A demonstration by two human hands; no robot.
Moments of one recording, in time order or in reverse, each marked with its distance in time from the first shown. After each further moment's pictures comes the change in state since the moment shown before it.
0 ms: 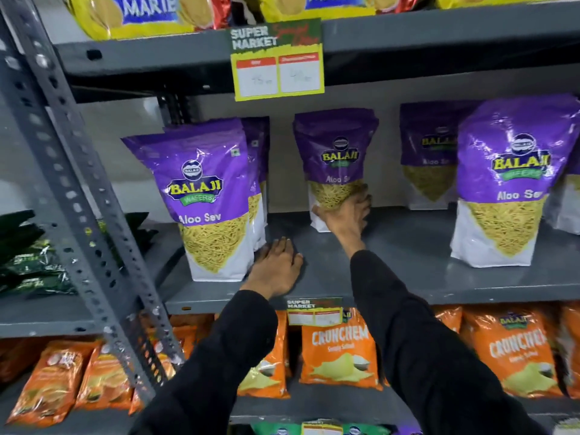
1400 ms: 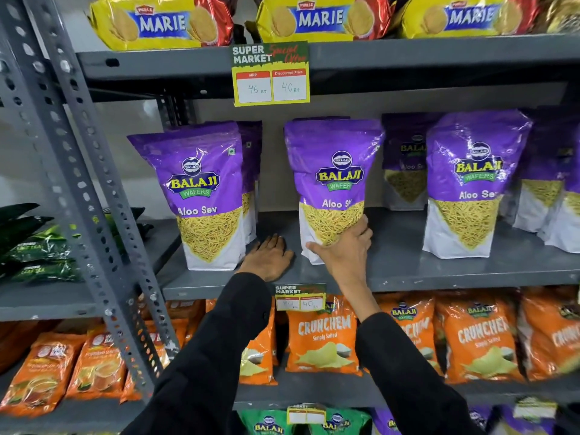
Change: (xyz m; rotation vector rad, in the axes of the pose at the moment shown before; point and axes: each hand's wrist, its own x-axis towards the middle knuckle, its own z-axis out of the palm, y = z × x) left_hand 0.000 0.003 -0.002 0.030 -0.143 -0.024; right_hand -0.110 0.033 -0.063 0.001 0.039 -0.112
